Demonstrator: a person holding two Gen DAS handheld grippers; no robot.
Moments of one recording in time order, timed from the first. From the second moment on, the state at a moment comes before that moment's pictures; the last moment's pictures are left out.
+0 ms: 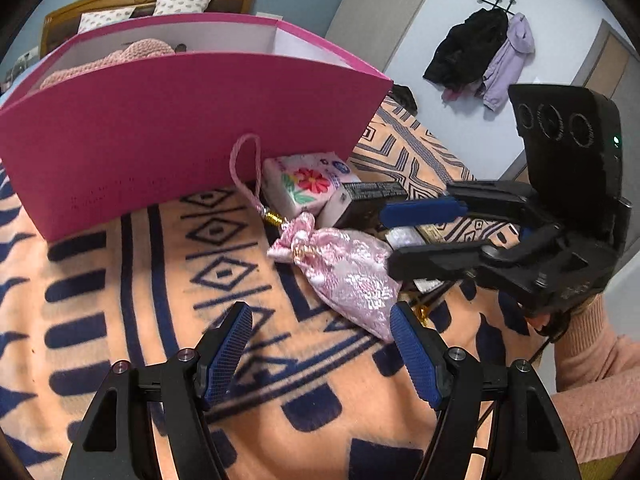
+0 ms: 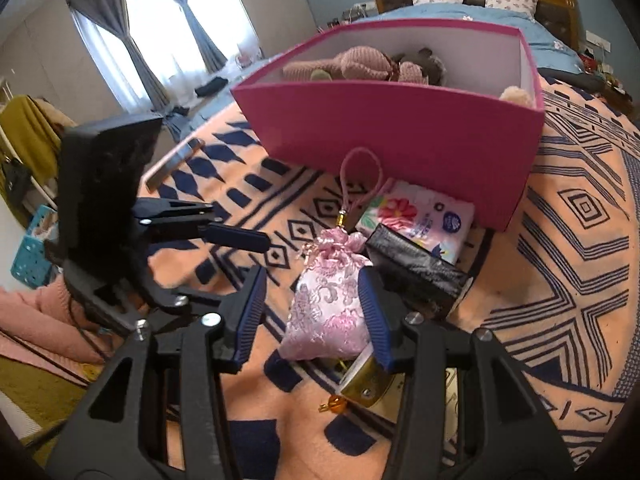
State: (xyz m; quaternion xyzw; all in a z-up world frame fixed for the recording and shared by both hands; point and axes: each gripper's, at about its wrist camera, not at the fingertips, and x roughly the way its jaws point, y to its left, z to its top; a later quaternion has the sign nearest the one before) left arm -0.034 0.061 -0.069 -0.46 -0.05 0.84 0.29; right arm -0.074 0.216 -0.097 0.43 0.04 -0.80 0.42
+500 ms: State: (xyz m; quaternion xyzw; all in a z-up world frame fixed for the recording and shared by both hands) left arm -0.030 0.078 -0.082 -0.48 -0.06 0.82 0.32; right arm -0.103 0.207 -0.124 0.50 0.06 -0.77 0.40
